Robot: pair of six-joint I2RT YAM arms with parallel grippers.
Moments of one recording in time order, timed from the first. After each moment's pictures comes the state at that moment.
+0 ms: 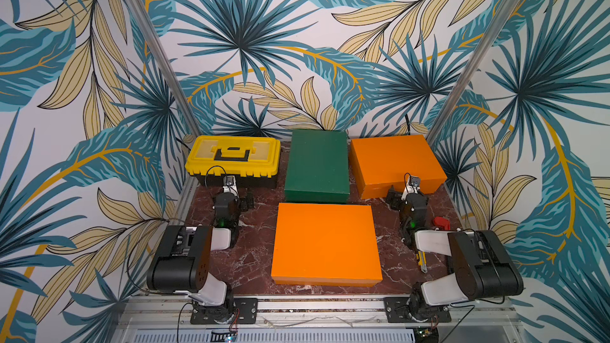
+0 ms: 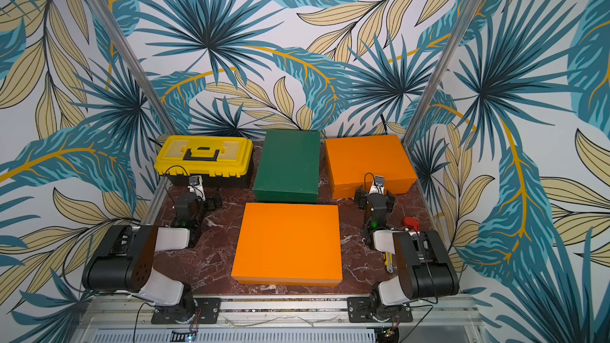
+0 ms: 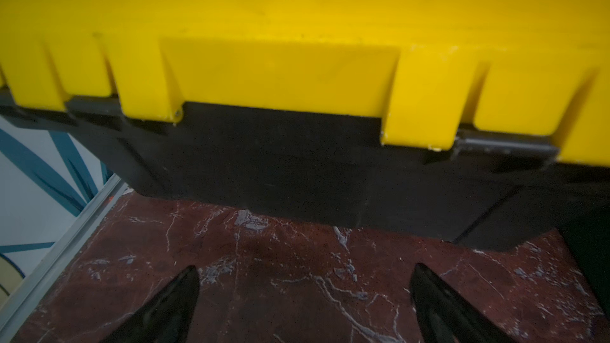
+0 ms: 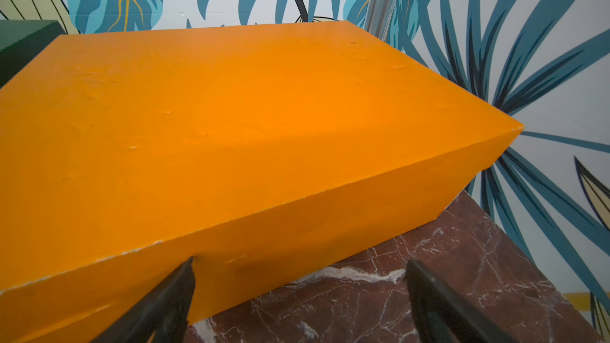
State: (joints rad) left arm 0.01 1.54 0.39 0.80 -0.13 -0.05; right arm 0.03 1.49 0.38 0.82 0.37 0.04
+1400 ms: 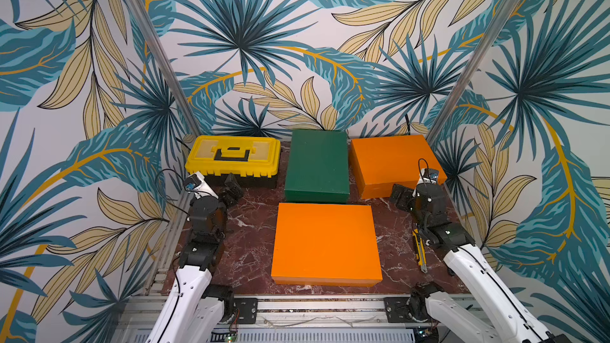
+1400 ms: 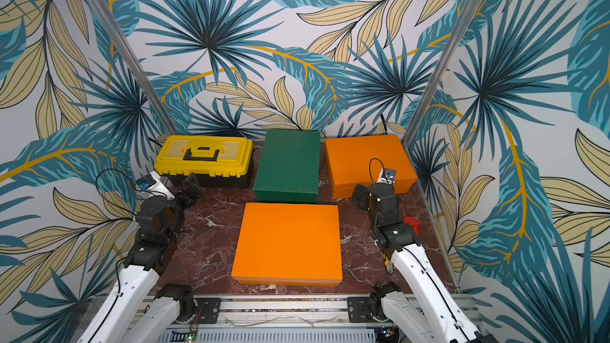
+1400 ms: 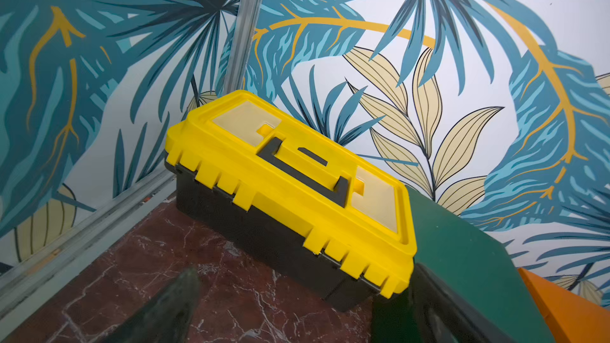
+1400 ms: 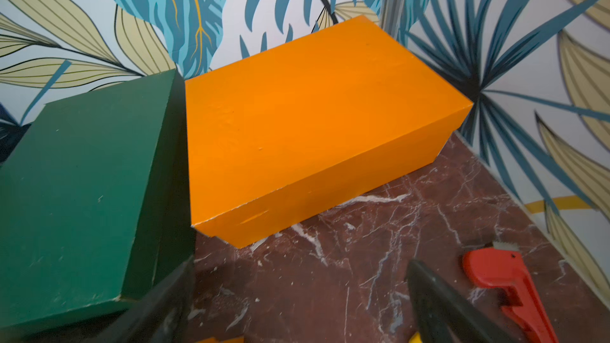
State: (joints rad) left arm -0.09 0.70 0.61 -0.07 -0.29 -0.54; right arm 0.22 0.88 0.76 -0.42 0.35 0.40
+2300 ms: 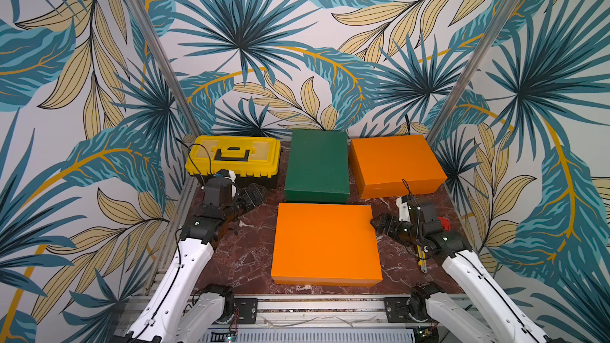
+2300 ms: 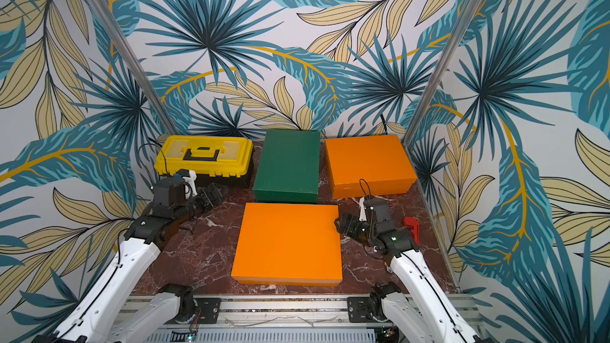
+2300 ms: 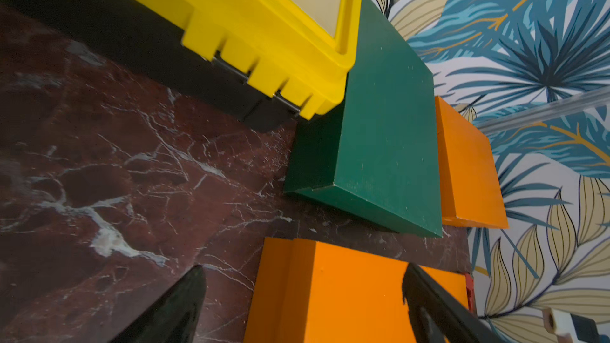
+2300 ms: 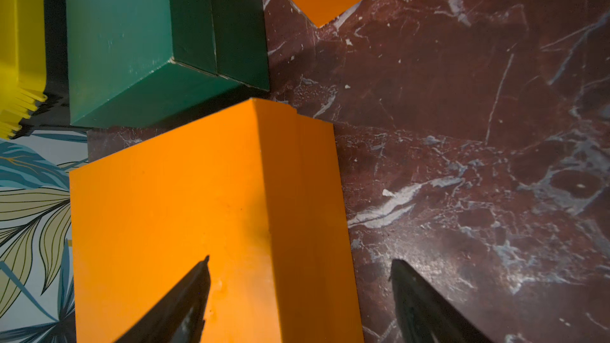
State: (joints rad) left arm -0.17 0.94 0.82 -0.51 0.23 -0.72; right arm 0.22 0.83 0.64 -0.70 -0.22 0.65
